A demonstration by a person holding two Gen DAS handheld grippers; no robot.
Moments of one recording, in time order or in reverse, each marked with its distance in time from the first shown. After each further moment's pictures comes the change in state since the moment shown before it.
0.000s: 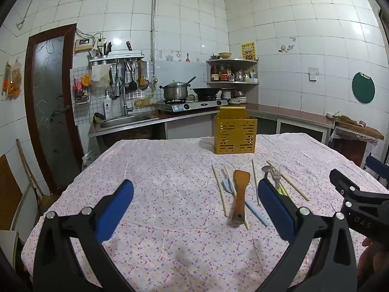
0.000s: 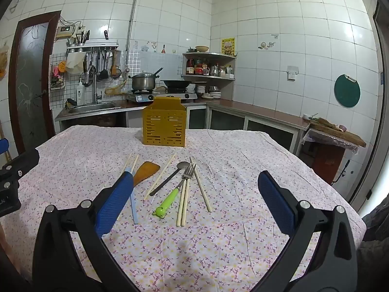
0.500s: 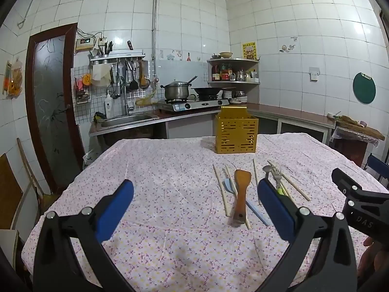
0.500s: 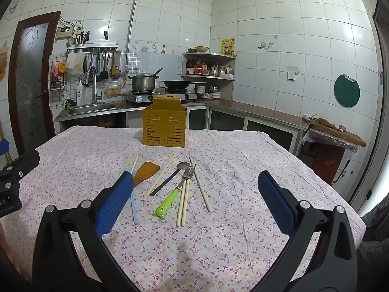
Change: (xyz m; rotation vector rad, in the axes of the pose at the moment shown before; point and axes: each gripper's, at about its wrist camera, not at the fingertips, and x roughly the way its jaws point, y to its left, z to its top) left arm -0.002 0.001 0.000 -0.004 0.003 0.005; right arm -0.001 -0.001 -0.001 -0.002 -0.006 -0.003
